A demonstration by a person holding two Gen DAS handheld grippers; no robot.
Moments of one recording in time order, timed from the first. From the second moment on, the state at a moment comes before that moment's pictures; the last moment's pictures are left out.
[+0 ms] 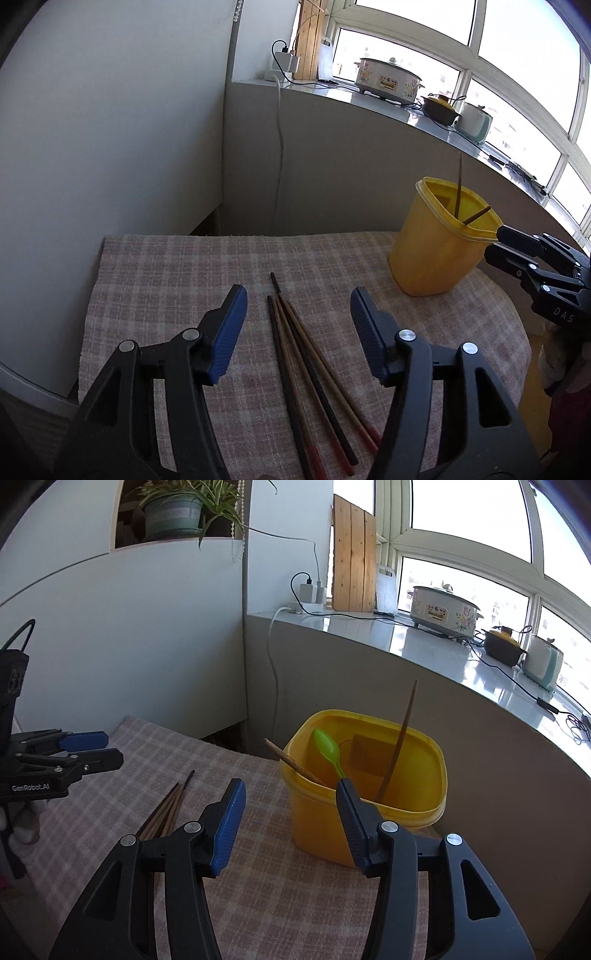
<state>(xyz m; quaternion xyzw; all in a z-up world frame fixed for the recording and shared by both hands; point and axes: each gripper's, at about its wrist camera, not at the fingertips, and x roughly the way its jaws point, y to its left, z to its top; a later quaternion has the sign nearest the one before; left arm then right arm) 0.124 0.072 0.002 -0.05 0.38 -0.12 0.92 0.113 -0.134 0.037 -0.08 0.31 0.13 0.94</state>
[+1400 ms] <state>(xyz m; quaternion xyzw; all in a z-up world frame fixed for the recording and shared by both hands) 0.174 0.024 -0.110 0.00 0.53 -0.16 0.84 0.162 -0.026 -0.094 -0.06 0.54 0.27 0.79</state>
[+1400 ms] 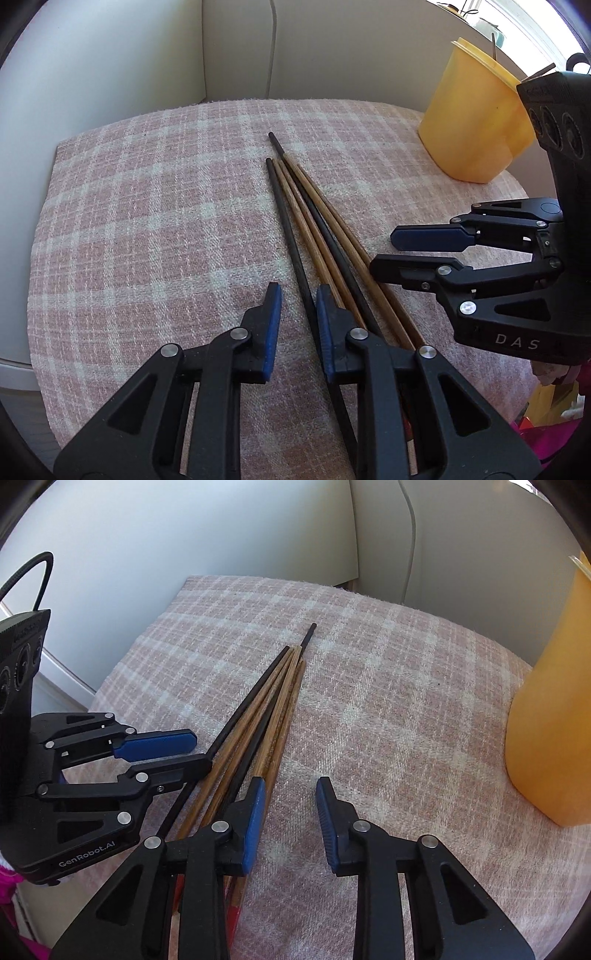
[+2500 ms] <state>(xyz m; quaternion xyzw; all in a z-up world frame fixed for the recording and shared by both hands) 0.240 0.034 -0.108 -0.08 0.50 -0.16 0.85 0.182 -0.033 -0.088 -0.01 0.57 0.27 0.78</state>
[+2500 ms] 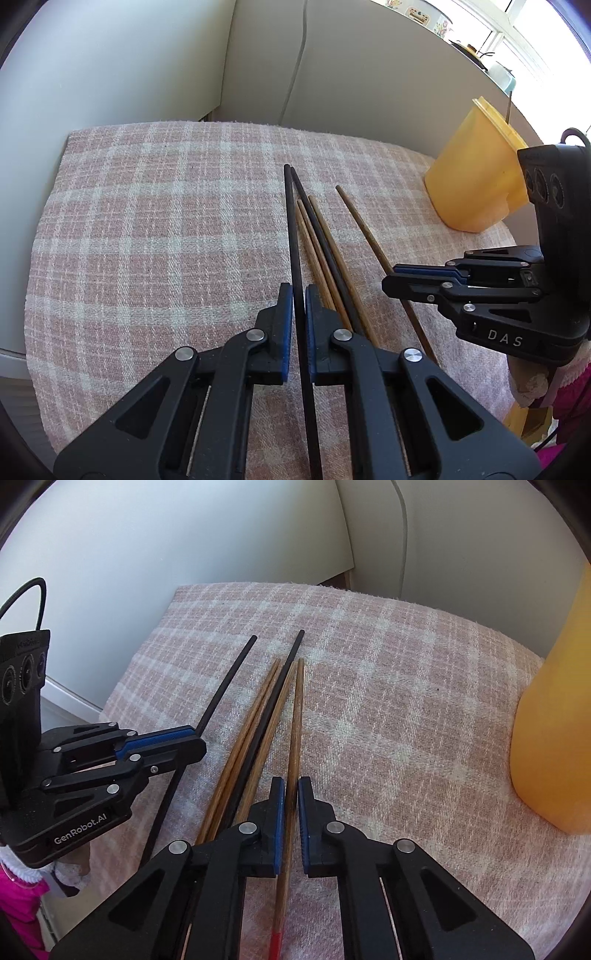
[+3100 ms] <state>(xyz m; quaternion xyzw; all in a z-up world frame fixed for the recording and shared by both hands) 0.181 0.066 -0.045 -0.07 0.42 -0.16 0.89 0.137 -0.063 -0.027 -0.01 0.47 0.27 0.84</state>
